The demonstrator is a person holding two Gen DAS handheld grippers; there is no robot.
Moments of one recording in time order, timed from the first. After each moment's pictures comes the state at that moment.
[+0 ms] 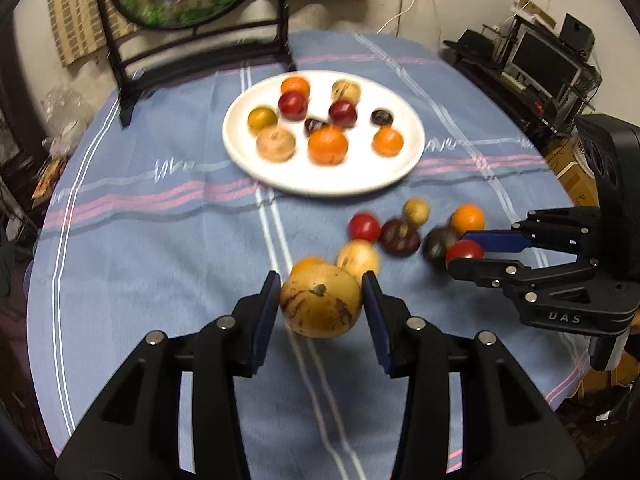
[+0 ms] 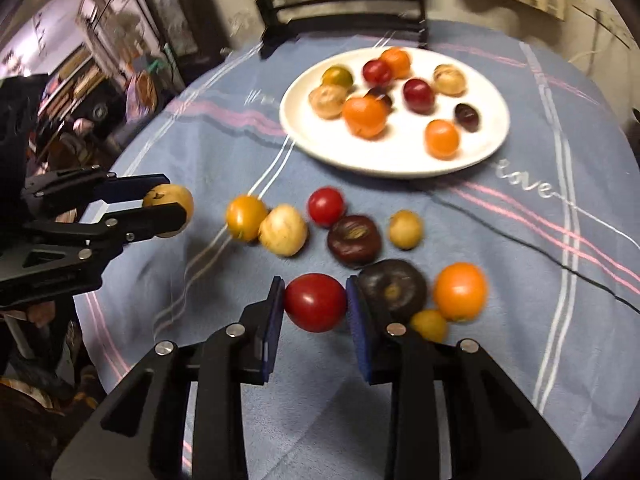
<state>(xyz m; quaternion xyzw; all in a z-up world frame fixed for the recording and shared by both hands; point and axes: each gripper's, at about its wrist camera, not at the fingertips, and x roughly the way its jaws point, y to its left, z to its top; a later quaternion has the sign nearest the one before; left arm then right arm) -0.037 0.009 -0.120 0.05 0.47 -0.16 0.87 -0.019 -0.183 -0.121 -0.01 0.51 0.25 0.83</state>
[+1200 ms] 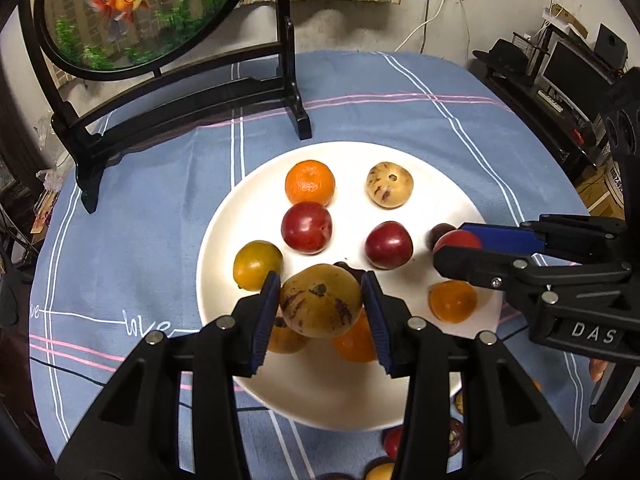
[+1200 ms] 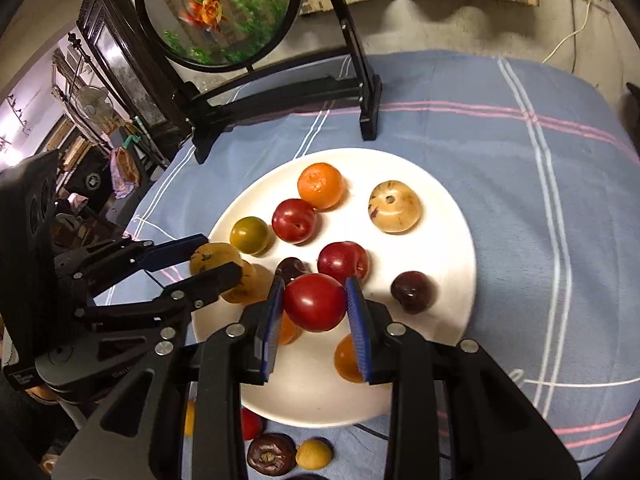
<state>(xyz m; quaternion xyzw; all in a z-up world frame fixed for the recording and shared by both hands) 0.152 -0.039 -0.135 0.06 0.47 -0.13 0.87 0.166 -0.201 -0.118 0.08 0.49 0.23 0.83</state>
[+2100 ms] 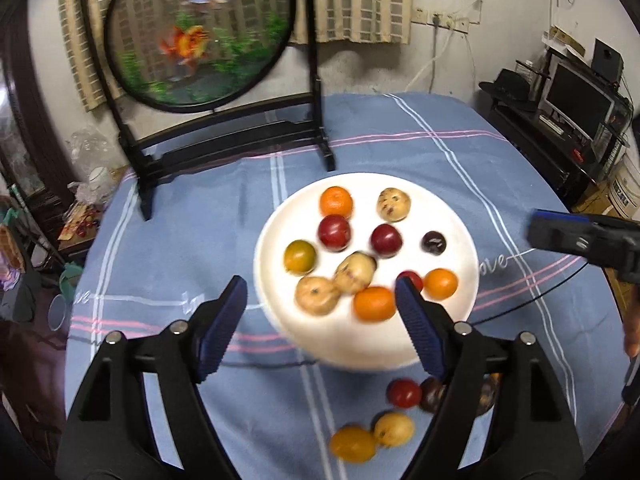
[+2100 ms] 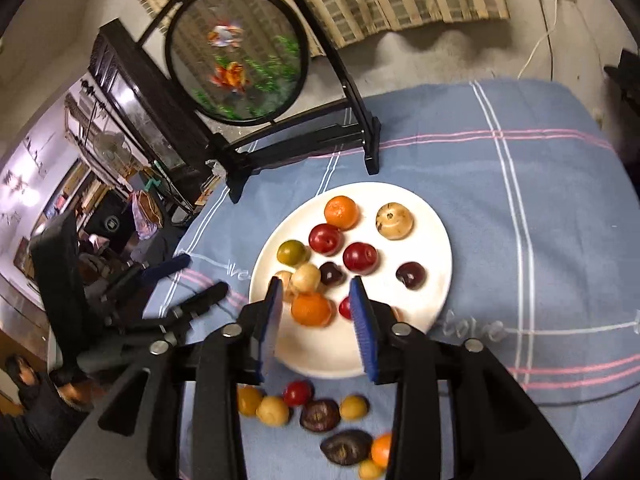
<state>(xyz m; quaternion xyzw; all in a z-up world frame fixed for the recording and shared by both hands) 0.071 -0.005 -0.074 0.06 0.41 -0.09 0.91 0.083 -0.238 -0.049 0.12 0.43 0.23 0.86</state>
